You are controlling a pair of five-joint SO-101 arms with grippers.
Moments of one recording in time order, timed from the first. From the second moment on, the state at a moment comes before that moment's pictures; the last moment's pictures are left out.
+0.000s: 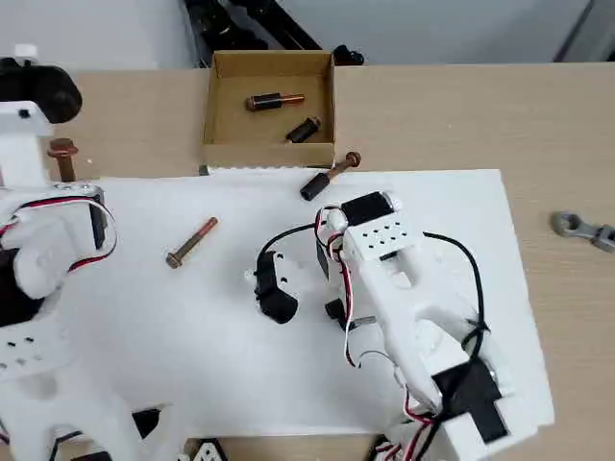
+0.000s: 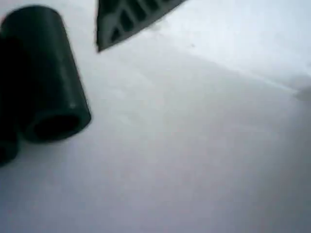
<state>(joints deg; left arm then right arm) -17.8 -29.8 -10.7 99.7 -3.3 -25.5 -3.0 20.1 89.2 77.0</state>
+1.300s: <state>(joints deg) -17.8 -29.8 -10.7 99.7 -3.3 -26.3 6.9 18.6 76.7 78.5</state>
